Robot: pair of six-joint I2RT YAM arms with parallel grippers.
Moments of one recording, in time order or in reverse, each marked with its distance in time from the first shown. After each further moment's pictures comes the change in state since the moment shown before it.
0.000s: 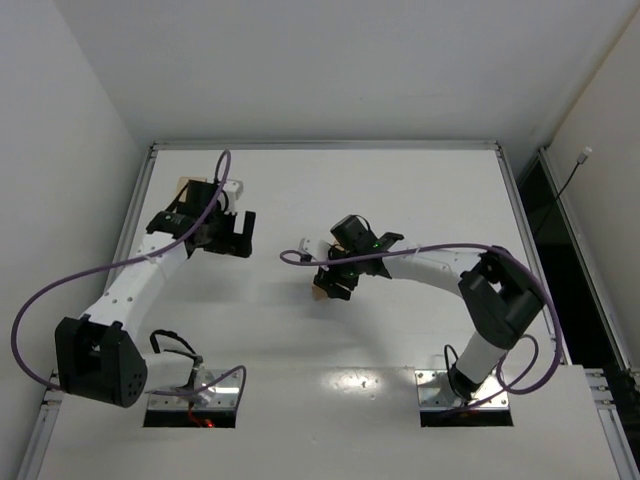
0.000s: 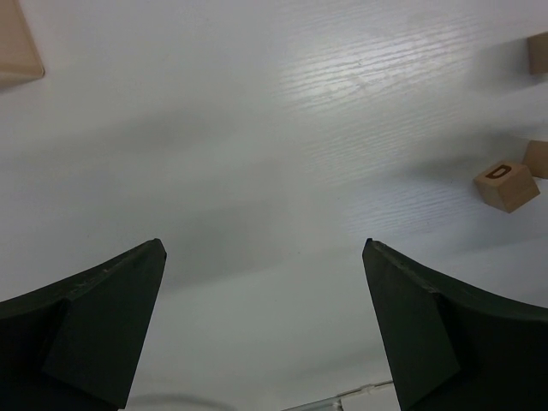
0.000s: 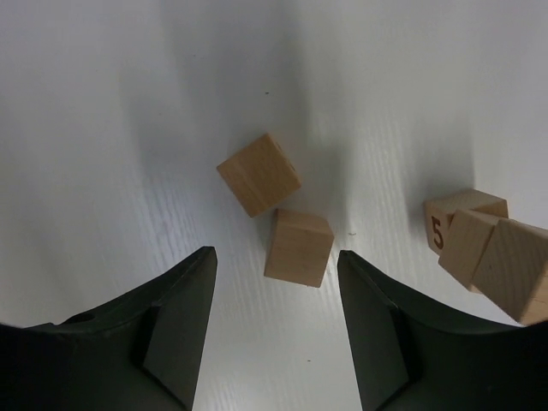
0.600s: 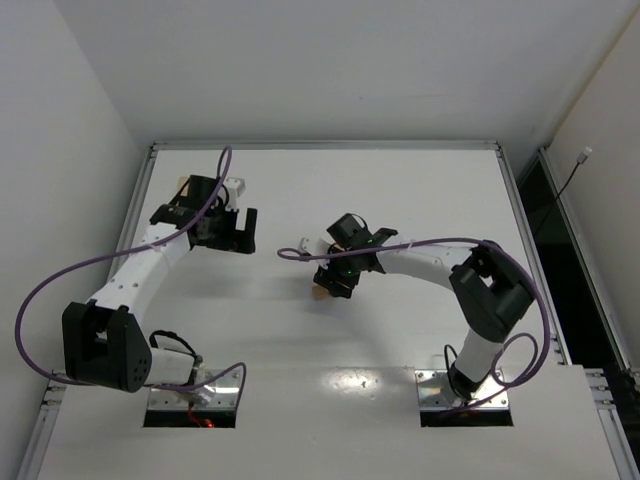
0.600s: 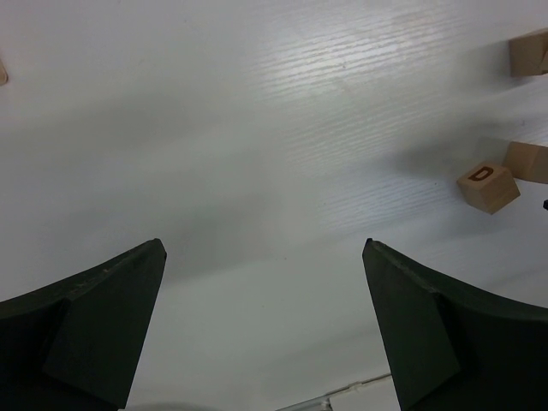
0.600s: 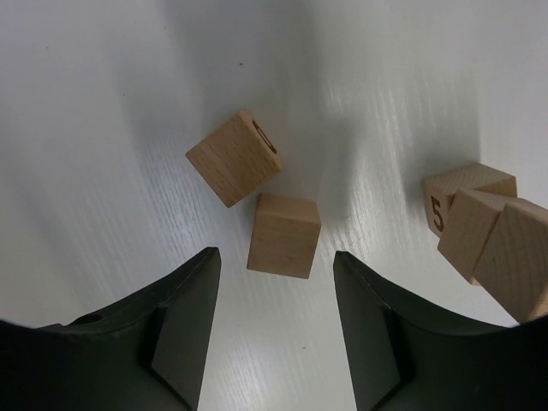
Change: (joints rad) left arm 0.027 0.072 0.036 -0.003 0.075 -0.003; right arm -0.003 0.063 0.065 -0.077 0.062 0.018
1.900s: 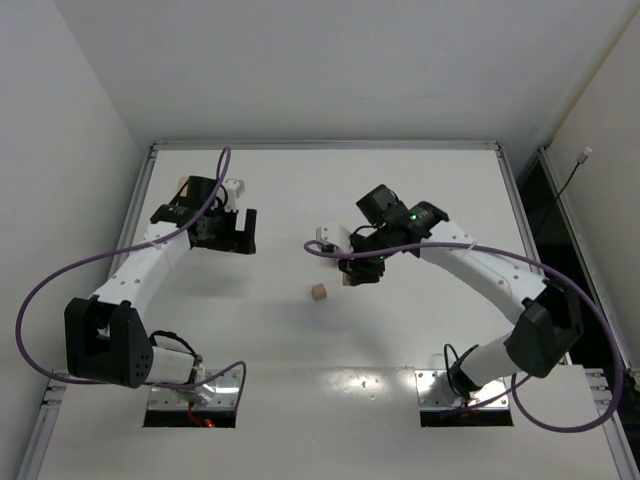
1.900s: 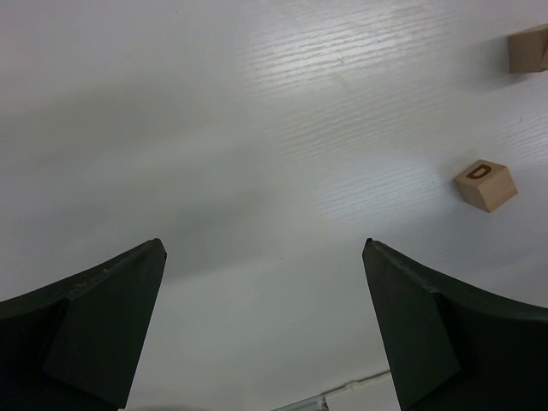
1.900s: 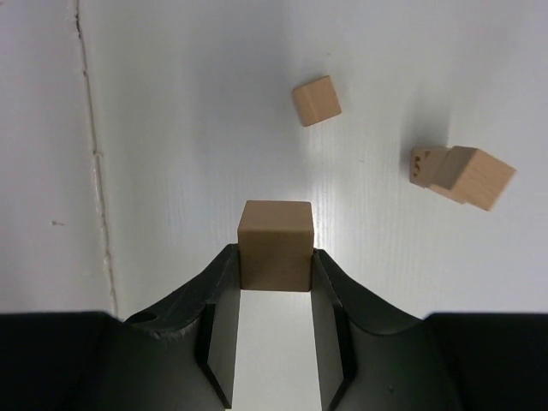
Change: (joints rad) left arm 0.019 0.019 -0.010 0.009 0.035 -0.003; right arm -0.062 -0.271 0.143 -0.449 -0.187 -0.271
